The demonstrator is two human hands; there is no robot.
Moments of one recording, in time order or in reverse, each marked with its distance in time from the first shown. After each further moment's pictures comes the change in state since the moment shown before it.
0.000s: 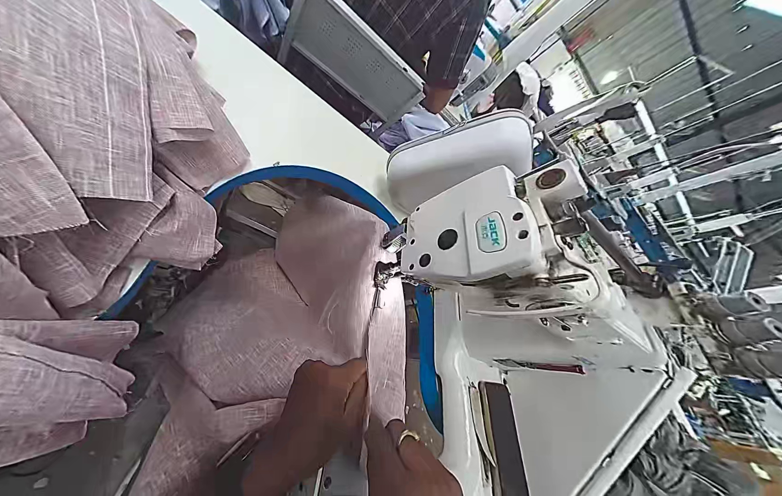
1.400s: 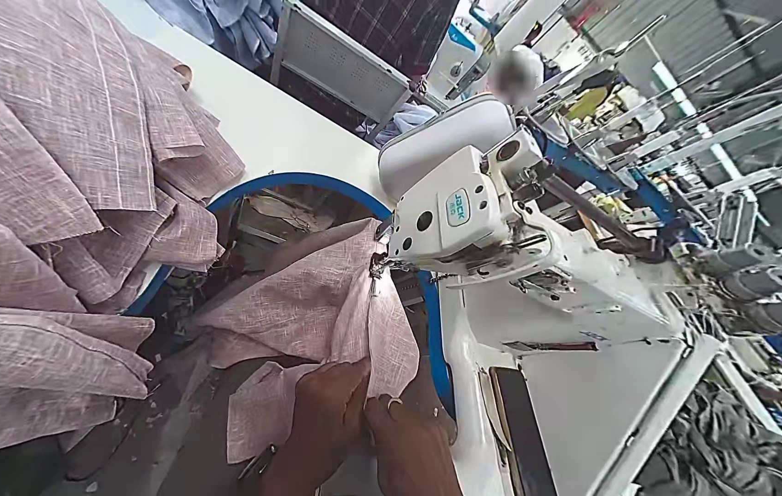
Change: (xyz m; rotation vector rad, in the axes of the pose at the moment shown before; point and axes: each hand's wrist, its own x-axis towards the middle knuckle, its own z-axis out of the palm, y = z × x) left_hand -0.020 0.002 0.021 0.123 0.254 0.129; right_hand -0.010 0.035 0.034 0.107 0.016 -0.157
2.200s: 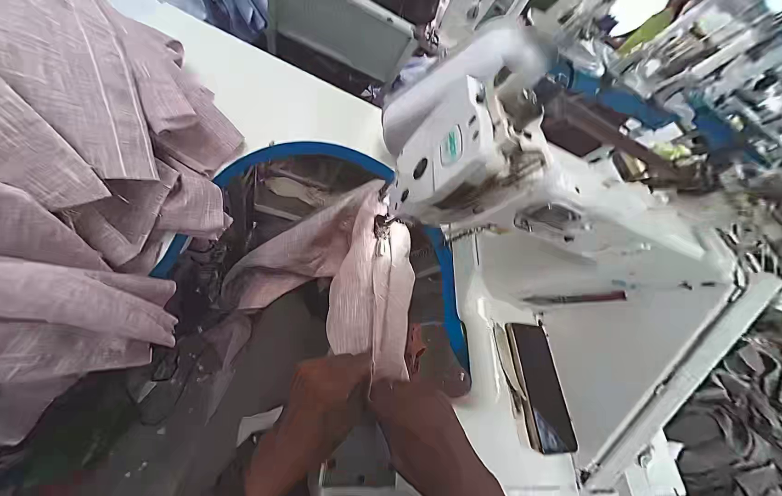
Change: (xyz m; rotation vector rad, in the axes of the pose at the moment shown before) left_hand -0.026 0.016 -0.040 0.071 -0.262 0.147; right_hand -0.028 0.001 -0.009 0.220 -0.017 -0.100
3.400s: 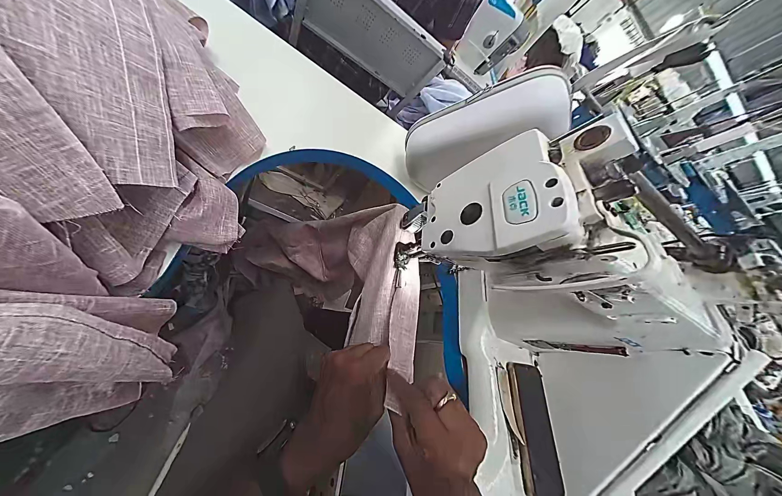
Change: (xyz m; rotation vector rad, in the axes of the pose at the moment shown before) left_hand 0.042 -0.020 0.022 -0.161 0.161 -0.165; right_hand 0.047 0.009 0.022 -0.208 0.514 0.056
